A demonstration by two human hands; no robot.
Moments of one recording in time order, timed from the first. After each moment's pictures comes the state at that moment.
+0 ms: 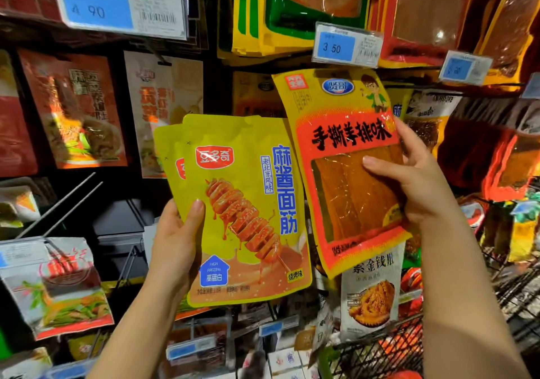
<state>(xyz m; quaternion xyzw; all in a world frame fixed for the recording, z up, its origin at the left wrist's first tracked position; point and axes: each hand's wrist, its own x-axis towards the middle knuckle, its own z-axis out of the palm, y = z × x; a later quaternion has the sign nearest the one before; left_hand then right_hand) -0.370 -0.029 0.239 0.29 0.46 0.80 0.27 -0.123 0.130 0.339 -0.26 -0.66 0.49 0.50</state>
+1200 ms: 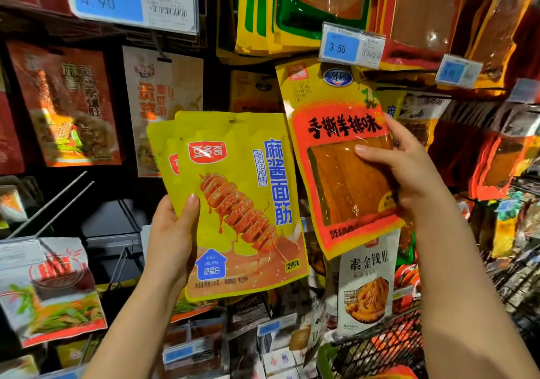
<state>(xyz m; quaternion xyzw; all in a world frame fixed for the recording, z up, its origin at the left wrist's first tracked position) -0.390 -0.024 0.229 0.30 0.45 0.80 0.24 -0.136 0.140 0.348 -0.31 -0.68 0.47 0.48</state>
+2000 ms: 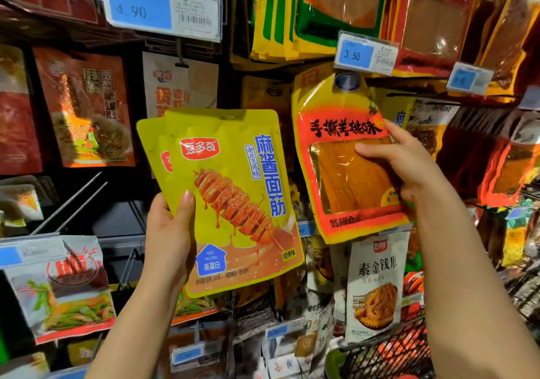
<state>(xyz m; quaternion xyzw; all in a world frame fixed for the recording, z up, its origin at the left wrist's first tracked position) -0.402 -0.040 0.236 0.29 0.46 0.82 0.19 -0.157 0.141 0.359 -0.37 -0.66 0.46 0.46</state>
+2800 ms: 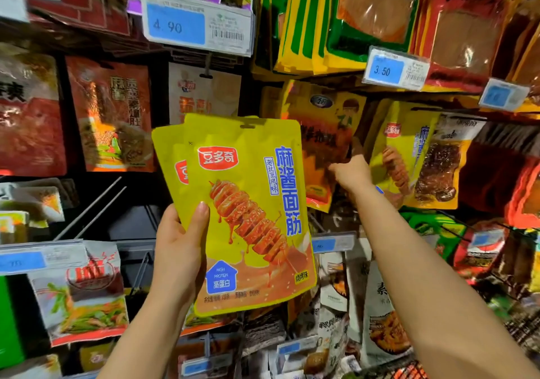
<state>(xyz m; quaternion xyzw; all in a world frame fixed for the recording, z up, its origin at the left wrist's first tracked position) -0.409 -0.052 0.238 0.30 0.44 0.83 0.19 -0.267 0.213 0.314 -0.51 -0.70 0.26 0.43</state>
